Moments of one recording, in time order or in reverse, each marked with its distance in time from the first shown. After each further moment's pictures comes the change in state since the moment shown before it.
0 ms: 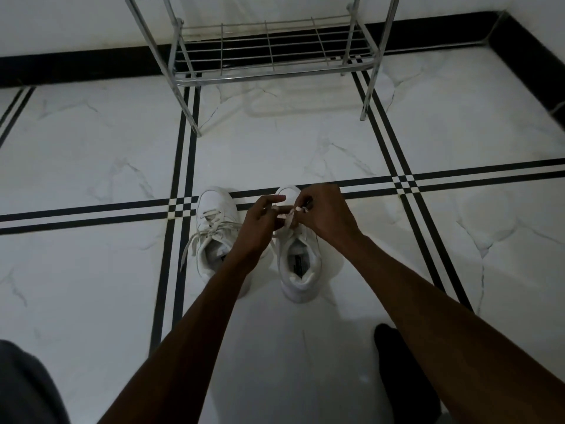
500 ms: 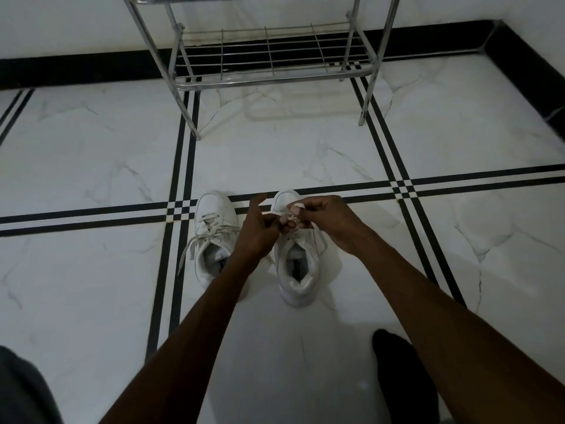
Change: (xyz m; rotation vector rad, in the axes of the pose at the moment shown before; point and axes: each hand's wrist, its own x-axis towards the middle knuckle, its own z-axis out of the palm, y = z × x) left_hand 0.005 -0.006 0.002 0.077 0.063 0.036; right_hand -0.006 0.006 -0.011 0.818 -0.260 0.378
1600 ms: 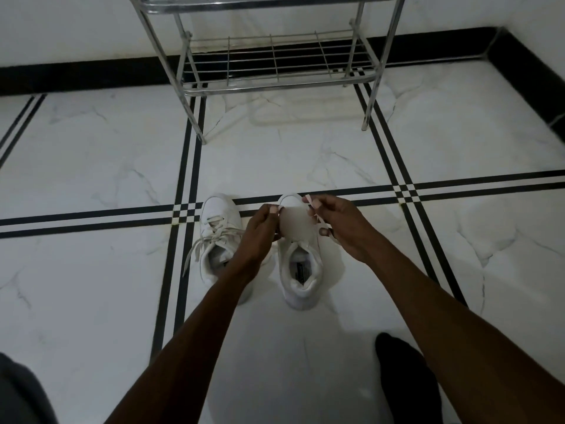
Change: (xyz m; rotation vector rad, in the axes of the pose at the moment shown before) left_hand -0.014 0.011 -0.004 -0.071 -0.037 -0.025; right_hand -0.011 0.000 -0.010 0.051 0.066 0.044
